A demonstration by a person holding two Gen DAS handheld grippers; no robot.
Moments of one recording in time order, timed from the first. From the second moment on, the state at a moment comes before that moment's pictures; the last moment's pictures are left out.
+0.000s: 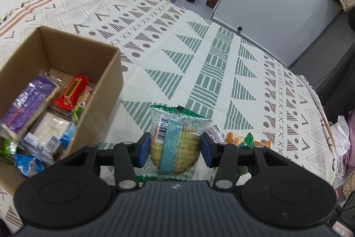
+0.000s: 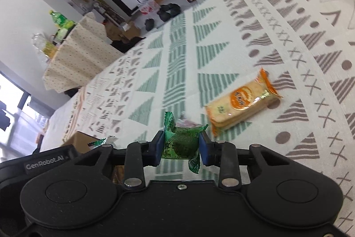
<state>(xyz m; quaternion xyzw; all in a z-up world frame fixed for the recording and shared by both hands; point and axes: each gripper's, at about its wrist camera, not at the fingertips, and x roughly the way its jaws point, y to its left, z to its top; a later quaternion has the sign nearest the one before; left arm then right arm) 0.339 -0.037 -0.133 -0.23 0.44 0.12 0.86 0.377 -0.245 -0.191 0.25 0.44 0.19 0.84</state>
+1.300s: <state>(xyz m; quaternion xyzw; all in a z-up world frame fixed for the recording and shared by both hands) 0.265 0.075 -0.080 -0.27 0.36 0.21 0.87 0.326 -0.159 -0.124 0.22 0.36 0.32 0.85</state>
